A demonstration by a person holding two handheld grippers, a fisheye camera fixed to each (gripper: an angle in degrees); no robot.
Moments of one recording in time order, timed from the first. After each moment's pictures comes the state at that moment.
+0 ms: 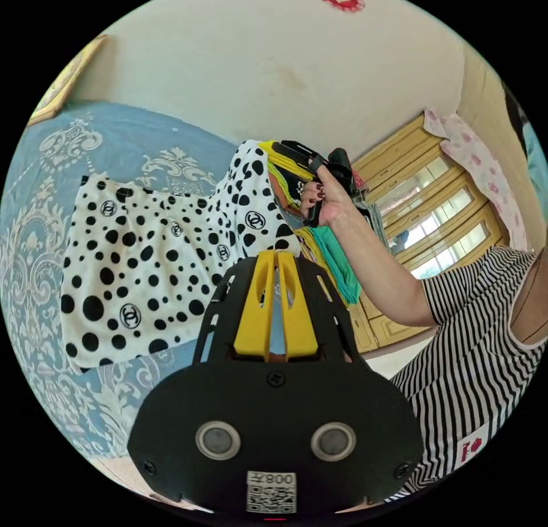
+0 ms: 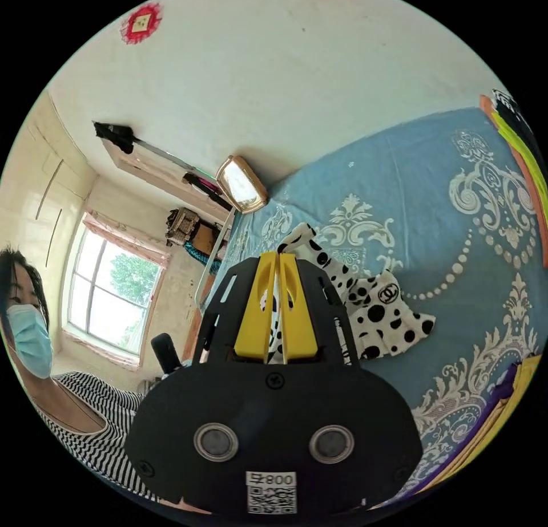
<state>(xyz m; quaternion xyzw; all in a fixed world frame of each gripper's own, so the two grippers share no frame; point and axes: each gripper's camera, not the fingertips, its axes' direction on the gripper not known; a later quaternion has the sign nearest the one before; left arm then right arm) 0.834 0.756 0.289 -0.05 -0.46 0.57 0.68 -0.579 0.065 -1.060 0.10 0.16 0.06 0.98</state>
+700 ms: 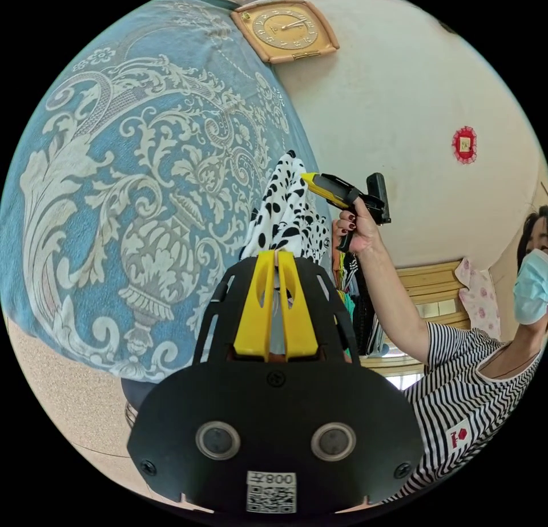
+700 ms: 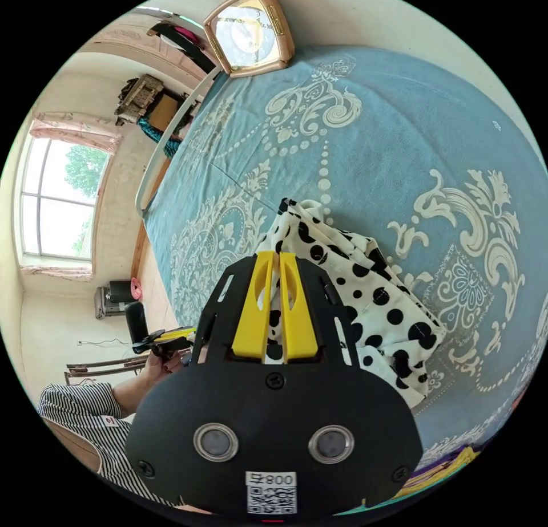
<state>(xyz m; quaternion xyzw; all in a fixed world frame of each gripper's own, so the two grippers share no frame) 0.793 0.633 -0.073 0.17 -0.40 0.40 0.81 -0.634 -0.151 -0.692 -0.23 0.28 0.03 0.93</state>
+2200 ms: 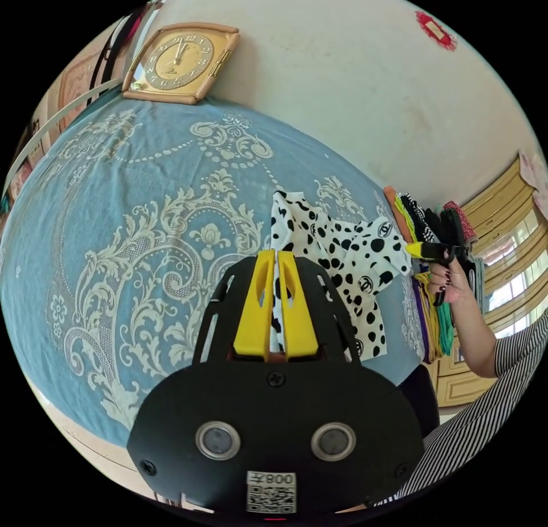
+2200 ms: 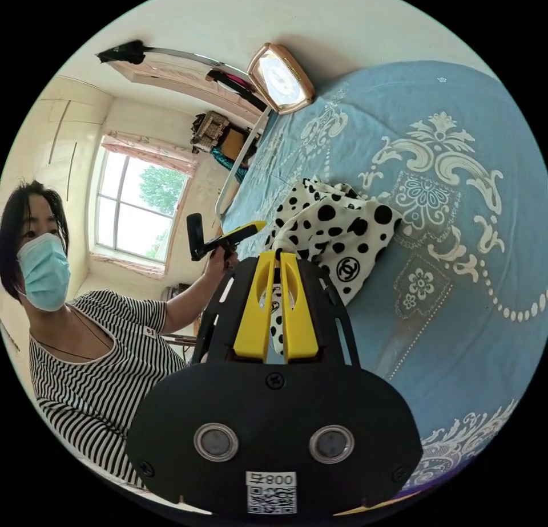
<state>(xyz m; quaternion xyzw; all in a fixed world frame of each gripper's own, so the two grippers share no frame) 0.821 0.533 -0.035 0.16 -0.59 0.52 0.60 -0.670 -0.219 -0.862 -0.15 0.06 0.02 0.99</state>
